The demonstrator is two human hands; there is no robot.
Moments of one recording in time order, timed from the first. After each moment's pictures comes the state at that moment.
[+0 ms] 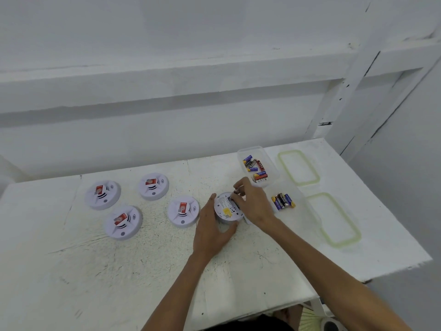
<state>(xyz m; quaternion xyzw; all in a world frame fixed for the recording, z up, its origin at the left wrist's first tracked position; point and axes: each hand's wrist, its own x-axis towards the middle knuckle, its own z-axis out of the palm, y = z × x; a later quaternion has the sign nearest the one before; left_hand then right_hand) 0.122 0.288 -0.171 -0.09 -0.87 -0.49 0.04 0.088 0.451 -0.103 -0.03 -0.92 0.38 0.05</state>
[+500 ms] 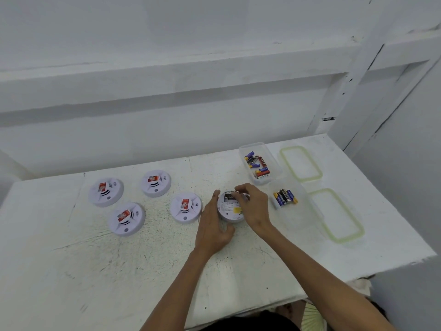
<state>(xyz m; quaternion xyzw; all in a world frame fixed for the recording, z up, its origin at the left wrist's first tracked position) 0.123 0.283 -0.173 -0.15 -0.87 -0.47 0.03 0.104 0.435 -0.128 -0.09 -0.86 0.49 0.14</state>
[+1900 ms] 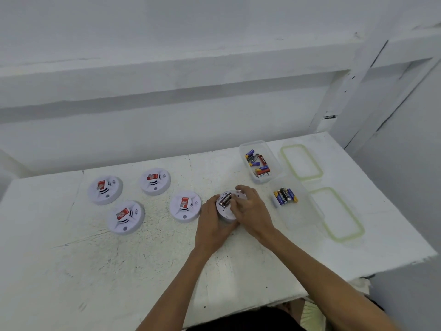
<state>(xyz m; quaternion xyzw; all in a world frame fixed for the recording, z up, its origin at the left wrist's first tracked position) 0.121 0.287 -0.174 -0.08 -0.86 -0.51 0.03 0.115 0.437 -0.150 0.05 -0.95 0.27 0.16</state>
